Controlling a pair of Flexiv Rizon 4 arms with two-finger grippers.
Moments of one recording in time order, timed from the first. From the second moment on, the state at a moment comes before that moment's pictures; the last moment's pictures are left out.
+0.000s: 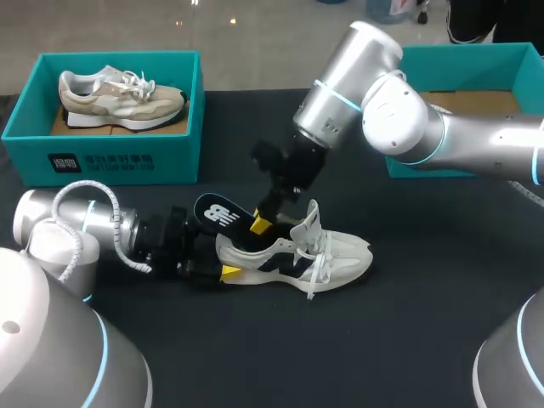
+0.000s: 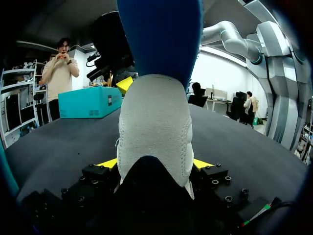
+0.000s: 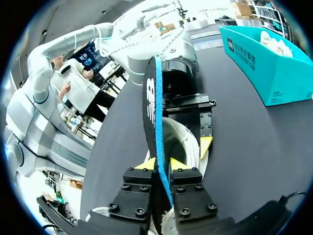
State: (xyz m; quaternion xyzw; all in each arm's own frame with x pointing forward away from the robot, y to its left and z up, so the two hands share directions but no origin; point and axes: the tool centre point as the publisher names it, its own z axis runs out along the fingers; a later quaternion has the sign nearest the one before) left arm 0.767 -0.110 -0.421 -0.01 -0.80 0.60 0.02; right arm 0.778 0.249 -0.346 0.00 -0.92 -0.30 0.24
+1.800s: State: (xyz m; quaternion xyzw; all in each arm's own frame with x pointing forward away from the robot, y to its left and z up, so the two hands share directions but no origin) left arm 0.767 -0.110 -0.421 -0.01 -0.80 0.60 0.02; right arm 0.812 0.254 -0.194 -0.24 -0.78 -0.50 0.30
